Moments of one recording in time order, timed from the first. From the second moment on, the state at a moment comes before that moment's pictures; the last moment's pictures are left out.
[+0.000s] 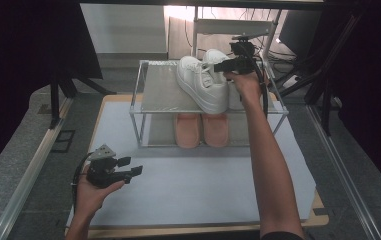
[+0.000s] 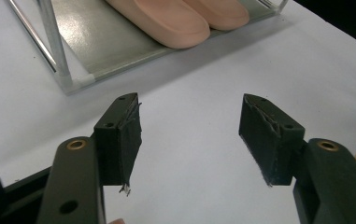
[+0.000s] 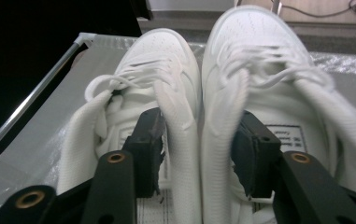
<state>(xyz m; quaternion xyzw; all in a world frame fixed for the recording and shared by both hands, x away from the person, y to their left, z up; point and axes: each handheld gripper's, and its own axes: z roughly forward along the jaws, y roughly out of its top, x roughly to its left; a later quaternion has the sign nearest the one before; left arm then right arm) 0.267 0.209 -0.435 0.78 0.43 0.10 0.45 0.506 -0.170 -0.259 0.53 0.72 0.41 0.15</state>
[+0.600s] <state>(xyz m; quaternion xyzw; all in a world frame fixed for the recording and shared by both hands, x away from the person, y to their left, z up) 0.268 0.202 -0.436 0.78 0.43 0.09 0.44 0.472 -0.231 -0.254 0.50 0.68 0.52 0.14</state>
